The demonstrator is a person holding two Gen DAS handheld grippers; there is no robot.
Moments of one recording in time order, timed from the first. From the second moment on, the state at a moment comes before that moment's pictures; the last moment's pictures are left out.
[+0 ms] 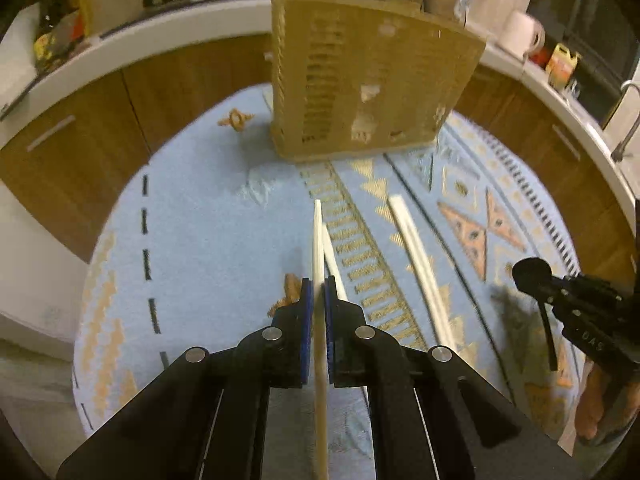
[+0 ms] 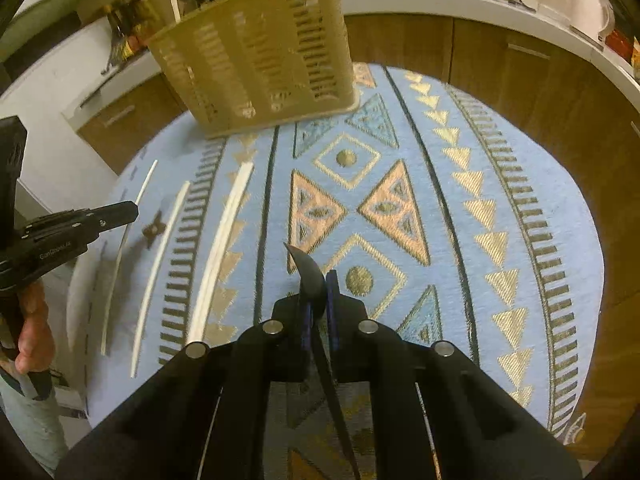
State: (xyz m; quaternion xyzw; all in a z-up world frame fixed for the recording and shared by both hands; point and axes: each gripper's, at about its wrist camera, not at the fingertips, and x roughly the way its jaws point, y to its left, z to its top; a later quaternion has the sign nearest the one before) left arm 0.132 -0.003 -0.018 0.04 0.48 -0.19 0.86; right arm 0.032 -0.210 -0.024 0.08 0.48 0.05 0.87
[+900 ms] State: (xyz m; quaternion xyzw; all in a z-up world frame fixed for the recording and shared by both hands) left arm 0.133 -0.001 0.137 -0.09 0.19 -0.21 0.96; right arm 0.073 -0.196 0.098 0.07 0.25 0.13 0.96
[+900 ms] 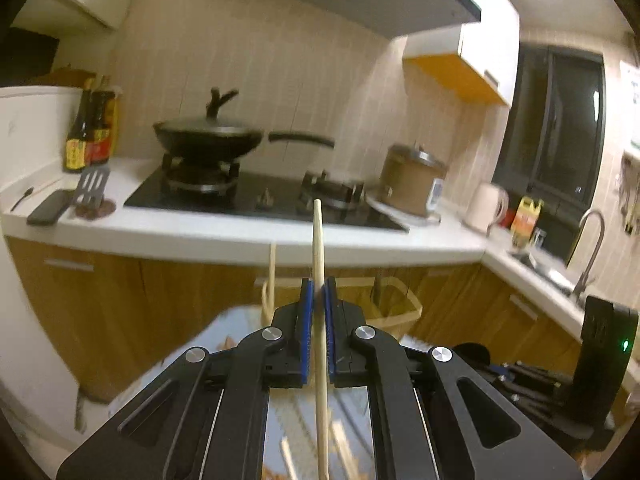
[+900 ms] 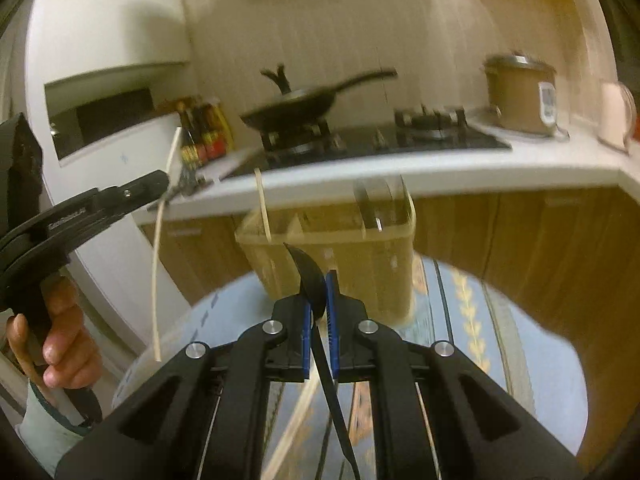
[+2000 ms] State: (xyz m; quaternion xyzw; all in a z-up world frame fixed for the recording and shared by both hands) left arm 0.273 -0.018 0.132 -0.14 0.09 -0.17 0.97; right arm 0.238 -0.244 0.112 0.14 0.14 0.25 0.95
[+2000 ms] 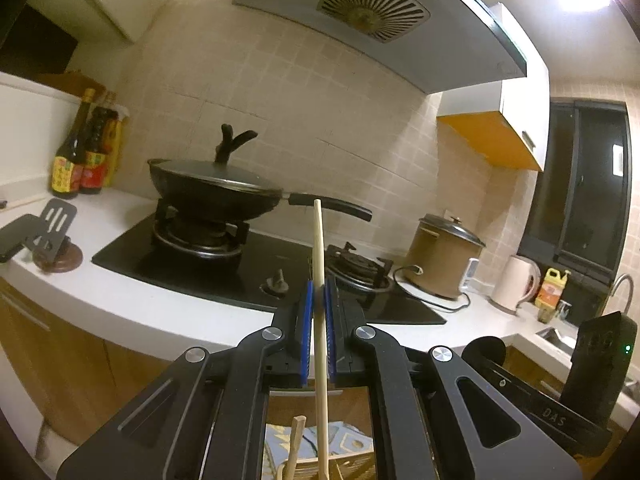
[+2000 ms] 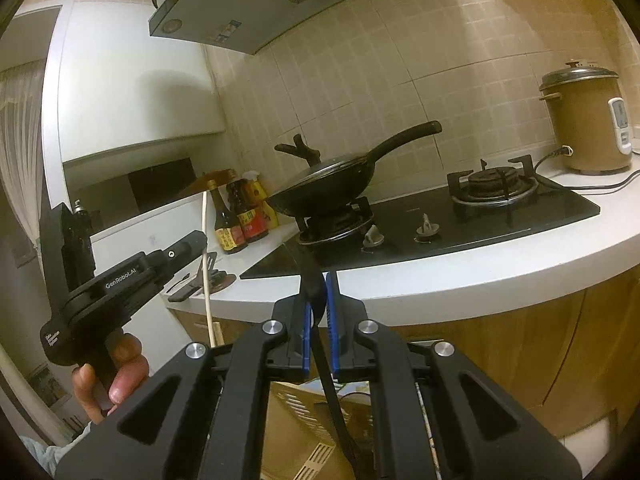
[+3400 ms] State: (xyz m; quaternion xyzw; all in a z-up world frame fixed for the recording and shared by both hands) left arm 0.206 -0.013 0.118 -0.06 0.10 -0.16 0.98; right arm 0.185 -0.235 0.108 0.08 0.09 0.22 0.97
